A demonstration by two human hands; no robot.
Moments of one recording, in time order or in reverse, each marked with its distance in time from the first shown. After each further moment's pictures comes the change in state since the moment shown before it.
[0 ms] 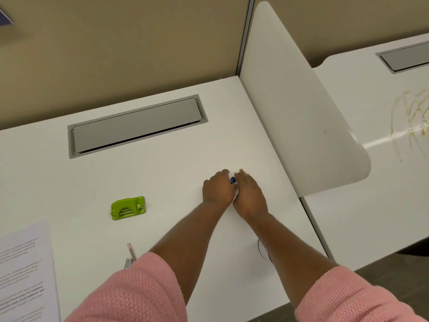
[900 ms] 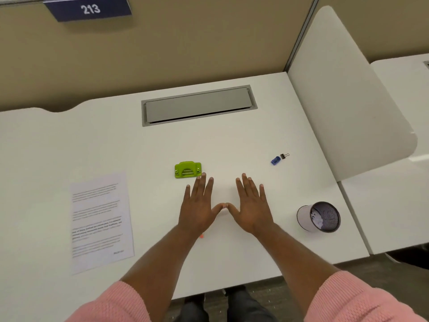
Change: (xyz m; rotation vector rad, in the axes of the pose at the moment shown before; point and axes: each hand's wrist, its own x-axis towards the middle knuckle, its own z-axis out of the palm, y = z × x) left_hand -0.199 -0.199 -0.053 0.307 0.195 0.080; right_hand -0.134 -0.111 0.071 -0.316 -0.086 -0.257
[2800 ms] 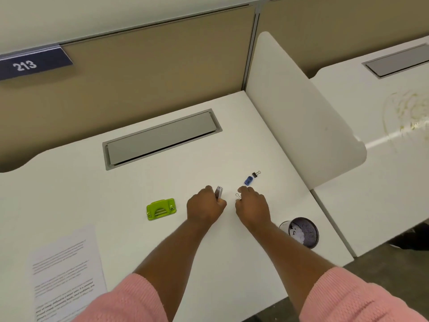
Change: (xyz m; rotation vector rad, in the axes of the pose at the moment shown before) left_hand 0.132 0.093 -0.021 -0.149 -0.063 -0.106; right_hand 0.060 0.063 -0.059 0.126 0.095 0.367
